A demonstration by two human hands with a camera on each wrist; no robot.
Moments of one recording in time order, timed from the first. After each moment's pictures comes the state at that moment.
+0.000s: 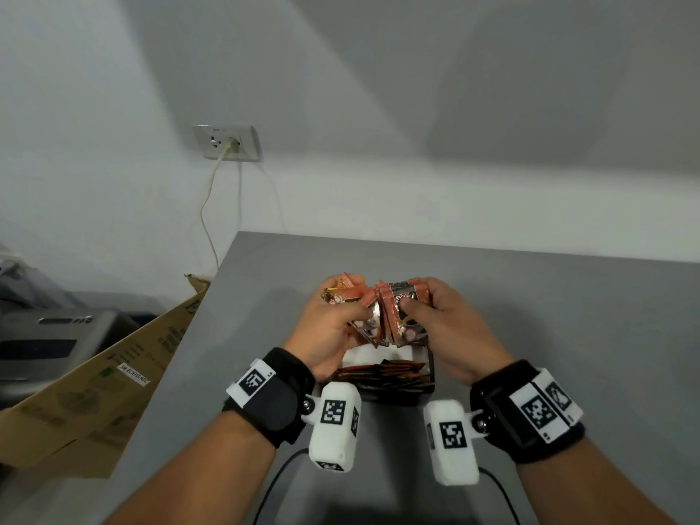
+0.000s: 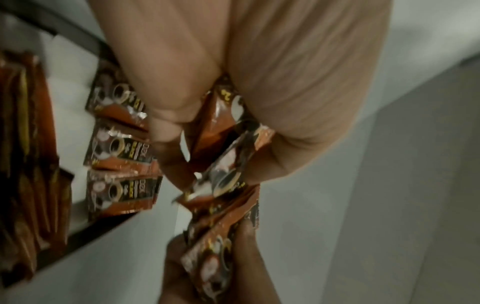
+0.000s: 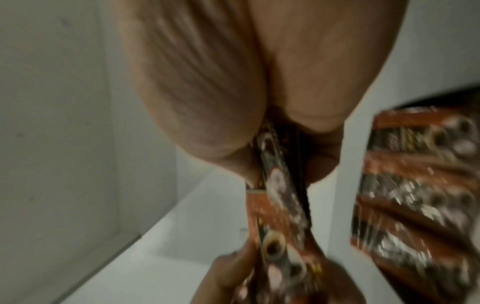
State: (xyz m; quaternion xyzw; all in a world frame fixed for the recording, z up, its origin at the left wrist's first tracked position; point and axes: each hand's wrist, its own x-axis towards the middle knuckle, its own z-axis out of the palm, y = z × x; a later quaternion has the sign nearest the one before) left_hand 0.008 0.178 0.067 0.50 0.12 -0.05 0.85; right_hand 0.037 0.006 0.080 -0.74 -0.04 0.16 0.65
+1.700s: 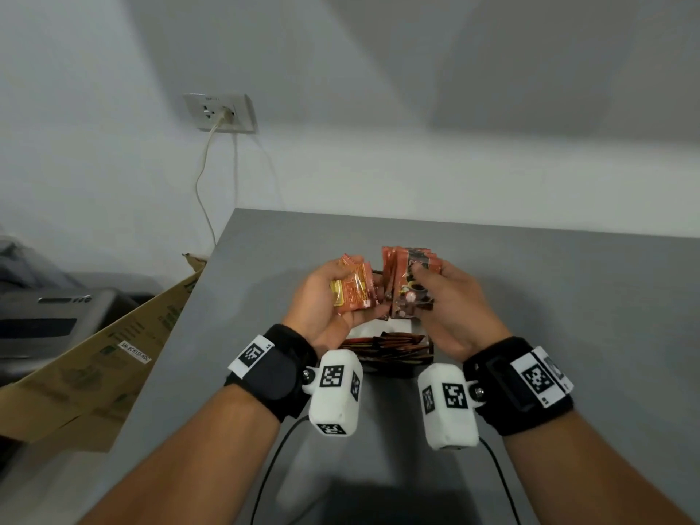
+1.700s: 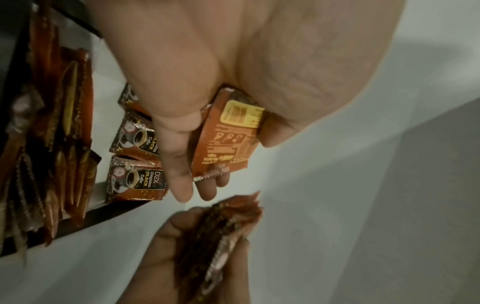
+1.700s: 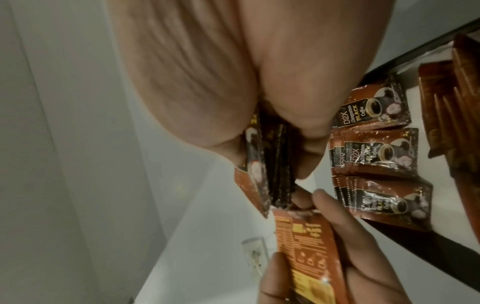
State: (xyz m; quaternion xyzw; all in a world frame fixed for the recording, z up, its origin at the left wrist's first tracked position) left_hand 0.004 0.176 0.061 0.42 0.18 -0.10 0.88; right_hand 0.030 0.007 0.072 -0.61 0.06 0.18 0.77
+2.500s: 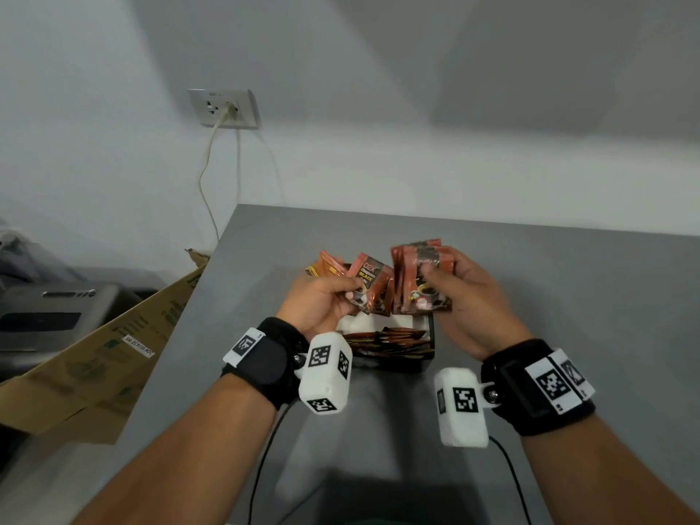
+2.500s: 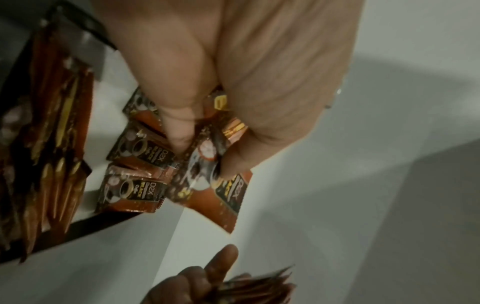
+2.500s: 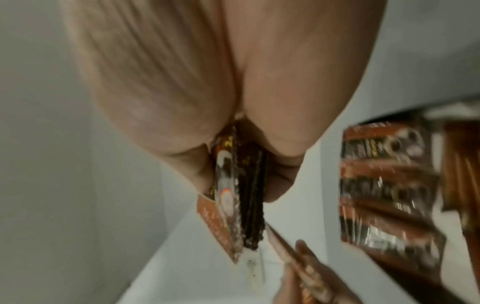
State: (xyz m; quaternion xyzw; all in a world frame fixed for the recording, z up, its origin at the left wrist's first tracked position) left_hand 0.004 0.187 0.055 0.42 0.21 -0.08 0.88; right_hand 0.026 -0.012 0.072 -0.61 -0.05 0.17 0.78
